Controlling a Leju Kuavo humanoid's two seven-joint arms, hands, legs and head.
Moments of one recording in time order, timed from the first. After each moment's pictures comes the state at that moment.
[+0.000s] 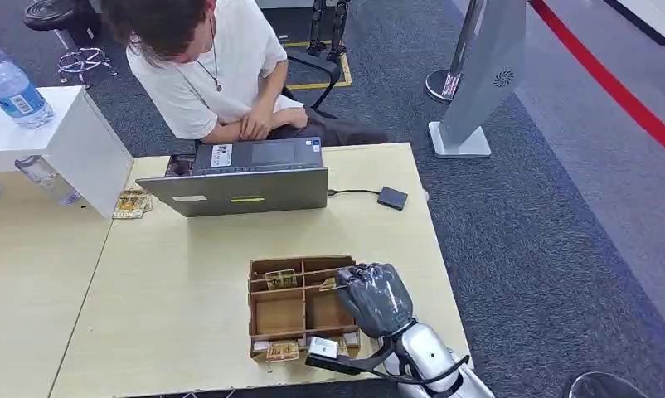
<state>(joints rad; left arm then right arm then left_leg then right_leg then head) -0.04 -0.18 0.24 -0.20 -0.45 0.10 -0.02 -0.11 -0.06 0.56 -1.34 1.28 -0.69 -0.19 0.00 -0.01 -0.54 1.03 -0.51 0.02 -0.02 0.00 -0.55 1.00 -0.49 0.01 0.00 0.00</state>
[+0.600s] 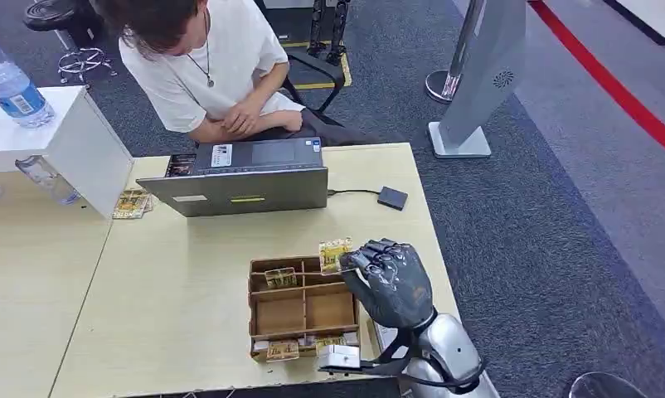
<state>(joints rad) -0.02 -0.08 0.34 -0.20 -0.39 -0.14 0.08 -0.03 0.09 0.33 -1.56 1.18 -0.69 -0.57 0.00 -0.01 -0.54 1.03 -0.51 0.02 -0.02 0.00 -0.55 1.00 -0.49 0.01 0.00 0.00</state>
